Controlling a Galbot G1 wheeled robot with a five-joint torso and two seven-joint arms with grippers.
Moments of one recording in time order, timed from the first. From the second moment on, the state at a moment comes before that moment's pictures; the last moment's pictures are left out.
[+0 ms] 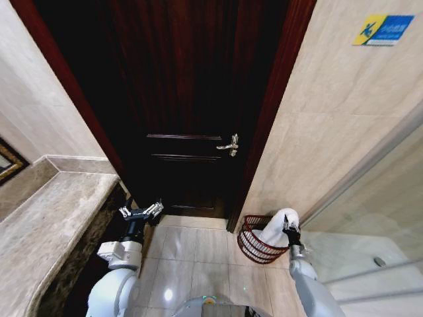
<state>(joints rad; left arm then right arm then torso) 1.72 -1.50 -0.64 -2.38 -0.24 0.08 -0.08 -1.02 1.27 0.59 0.78 0.52 0.56 -0.25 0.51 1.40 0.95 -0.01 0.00</state>
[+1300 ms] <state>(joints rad) 1.72 -1.50 -0.64 -2.38 -0.24 0.08 -0.08 -0.88 1.21 0.65 0.57 0.35 0.13 -0.51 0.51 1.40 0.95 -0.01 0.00</state>
